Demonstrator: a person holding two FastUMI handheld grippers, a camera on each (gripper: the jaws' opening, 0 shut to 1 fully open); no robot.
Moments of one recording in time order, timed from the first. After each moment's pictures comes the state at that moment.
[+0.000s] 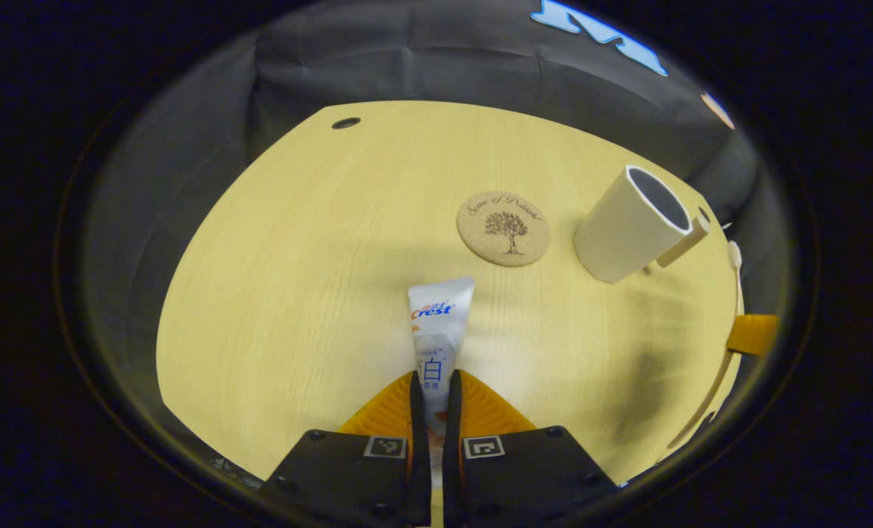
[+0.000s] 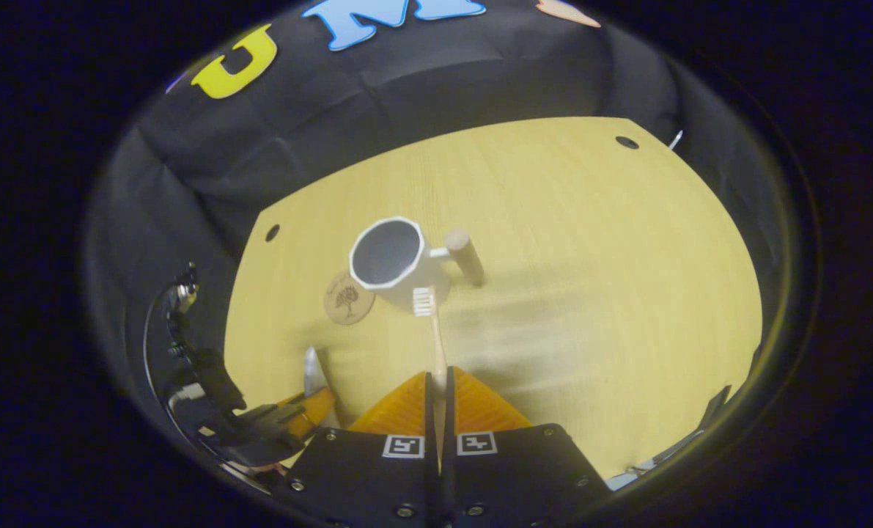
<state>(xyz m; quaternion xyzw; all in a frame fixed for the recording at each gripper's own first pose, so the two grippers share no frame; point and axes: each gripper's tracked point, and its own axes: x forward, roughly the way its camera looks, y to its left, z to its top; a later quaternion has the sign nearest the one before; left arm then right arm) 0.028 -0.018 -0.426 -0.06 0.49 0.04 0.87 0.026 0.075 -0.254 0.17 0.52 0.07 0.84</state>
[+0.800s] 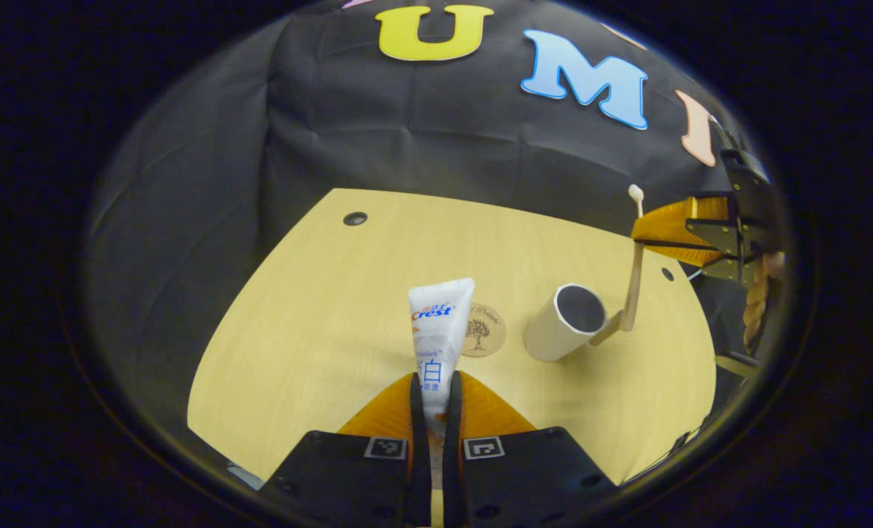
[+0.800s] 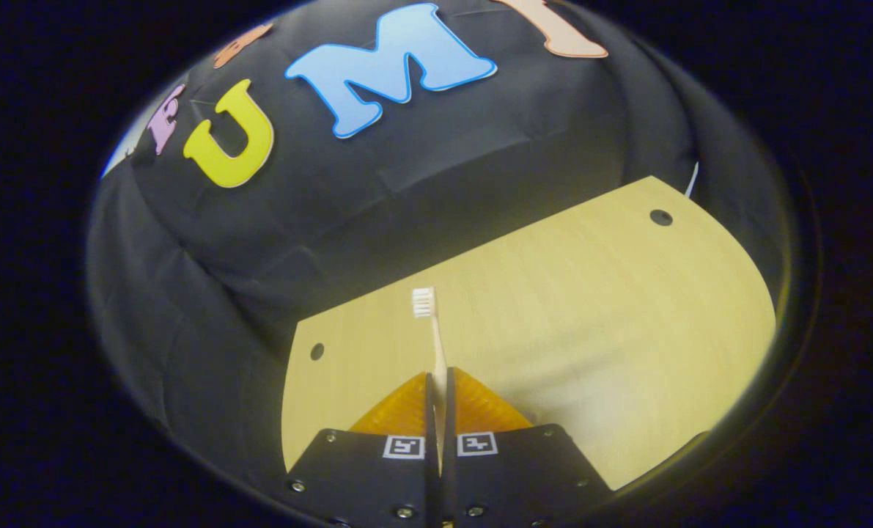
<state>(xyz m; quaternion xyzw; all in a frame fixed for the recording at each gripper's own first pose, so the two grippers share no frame) 0.042 -0.018 -0.287 -0.06 0.37 0.02 0.93 0.191 0.102 -0.178 0.24 0.38 0.08 0.89</state>
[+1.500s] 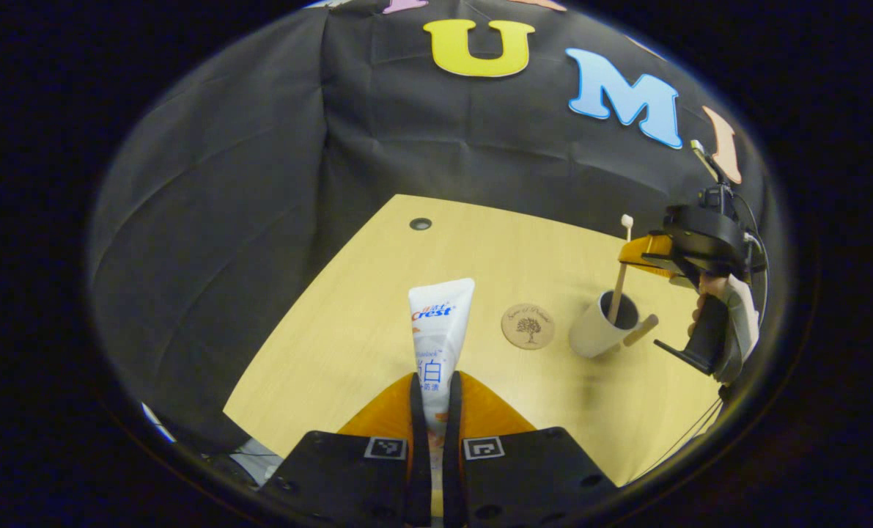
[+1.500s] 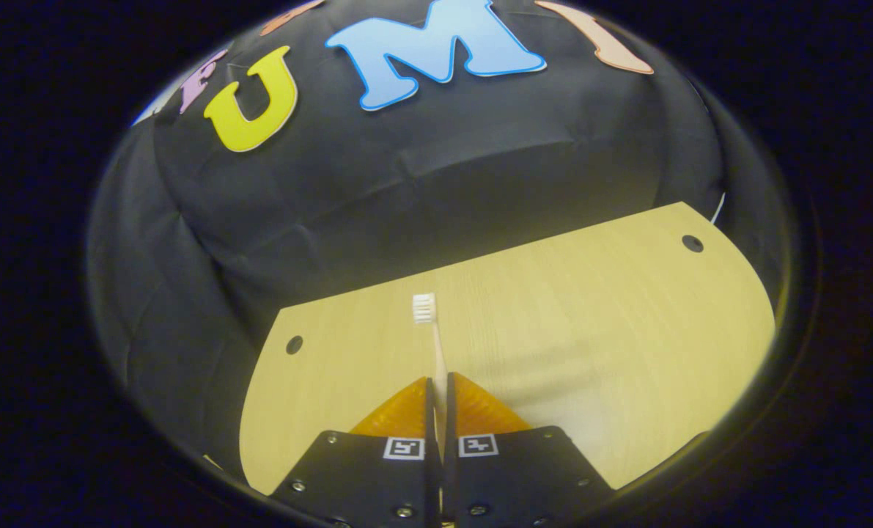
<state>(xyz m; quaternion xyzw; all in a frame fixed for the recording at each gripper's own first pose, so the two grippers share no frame) -0.007 0.038 -0.252 -0.06 0.36 0.11 0.92 0.213 0.135 -0.228 0.17 0.35 0.09 0.92</state>
